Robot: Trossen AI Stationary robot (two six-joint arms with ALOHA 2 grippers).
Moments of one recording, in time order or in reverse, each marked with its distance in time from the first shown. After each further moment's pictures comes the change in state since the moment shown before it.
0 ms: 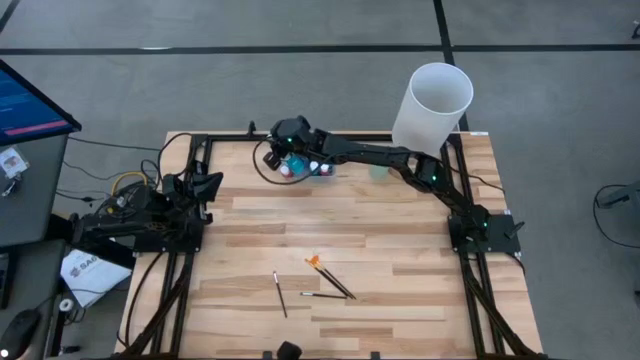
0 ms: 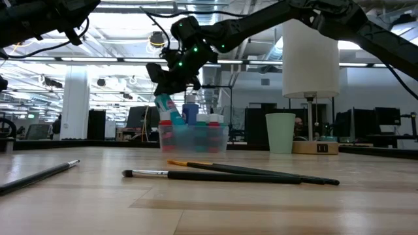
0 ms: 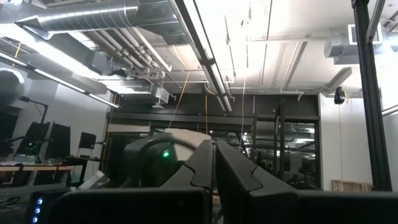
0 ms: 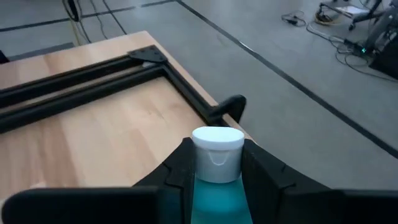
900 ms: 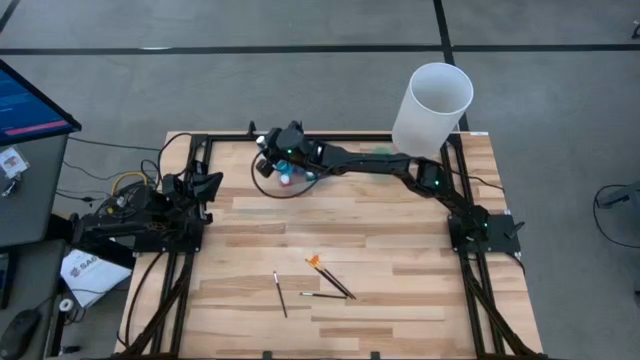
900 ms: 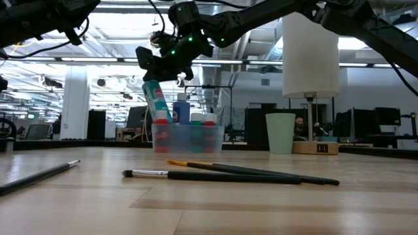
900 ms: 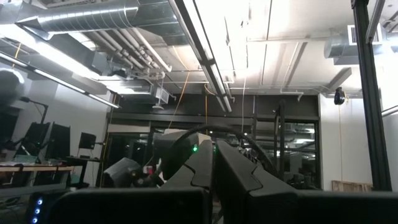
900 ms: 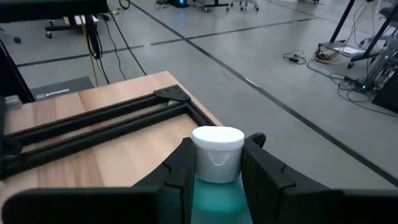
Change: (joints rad) left arm 0.000 0.000 0.000 0.002 0.000 0.000; right arm 0.070 -0.027 -0.063 0.188 0.059 -0.032
